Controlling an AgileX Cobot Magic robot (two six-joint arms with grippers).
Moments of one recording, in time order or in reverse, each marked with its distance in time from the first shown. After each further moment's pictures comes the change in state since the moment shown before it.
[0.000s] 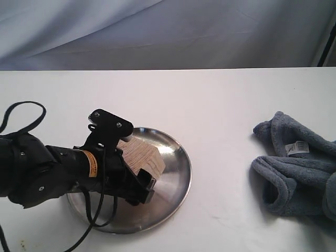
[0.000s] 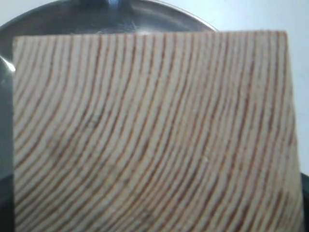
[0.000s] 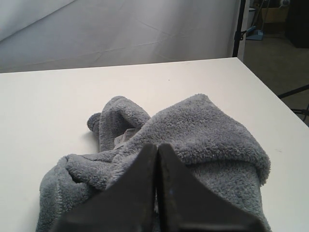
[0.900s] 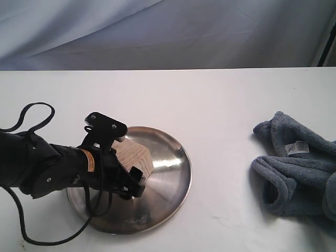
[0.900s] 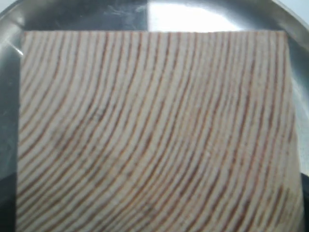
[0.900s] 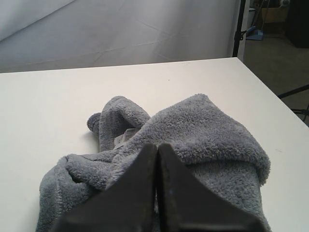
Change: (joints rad) left arm 0.087 0.110 -0.017 0.000 -0.053 0.057; right arm 0.000 0.000 0.000 0.000 0.000 0.000
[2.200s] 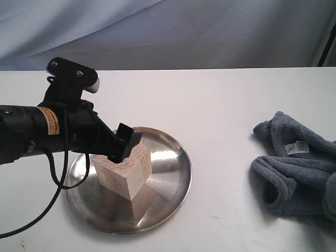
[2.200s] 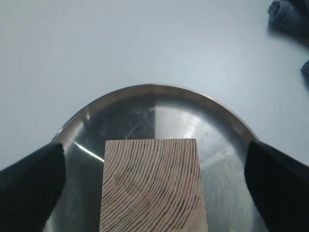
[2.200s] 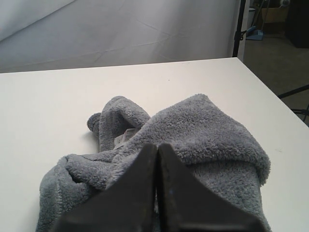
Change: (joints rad) left arm 0.004 -0.355 -0.028 0.000 0.149 0.006; right arm 0.000 0.000 0.000 0.000 0.000 0.000
